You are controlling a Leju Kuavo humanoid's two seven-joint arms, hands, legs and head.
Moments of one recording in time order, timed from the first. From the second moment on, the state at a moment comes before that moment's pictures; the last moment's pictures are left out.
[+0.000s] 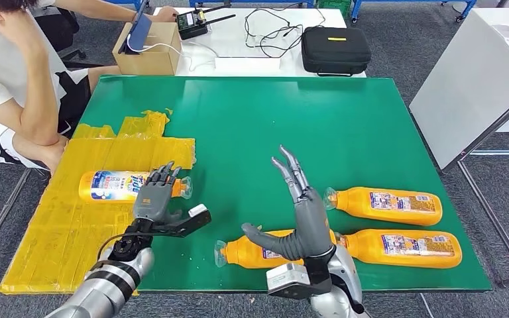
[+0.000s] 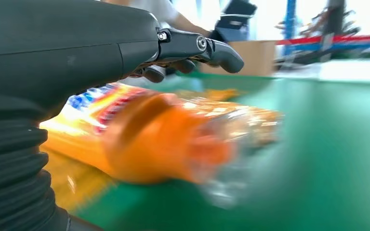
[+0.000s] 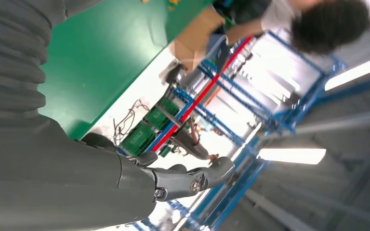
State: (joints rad) left arm -0.39 -0.04 -0.34 -0.75 -1.24 0.59 -0.09; right arm -0.03 0.04 0.49 -1.70 0.62 -0.31 -0.40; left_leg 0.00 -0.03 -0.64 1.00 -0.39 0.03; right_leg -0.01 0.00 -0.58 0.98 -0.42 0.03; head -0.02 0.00
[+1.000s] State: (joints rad) left arm 0.00 -0.08 -0.38 -1.64 -0.73 0.45 -0.32; right arm 0.04 -0.12 0.56 -1.61 1.11 -0.31 -0.18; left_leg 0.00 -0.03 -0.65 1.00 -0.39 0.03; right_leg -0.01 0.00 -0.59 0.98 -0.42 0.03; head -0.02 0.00
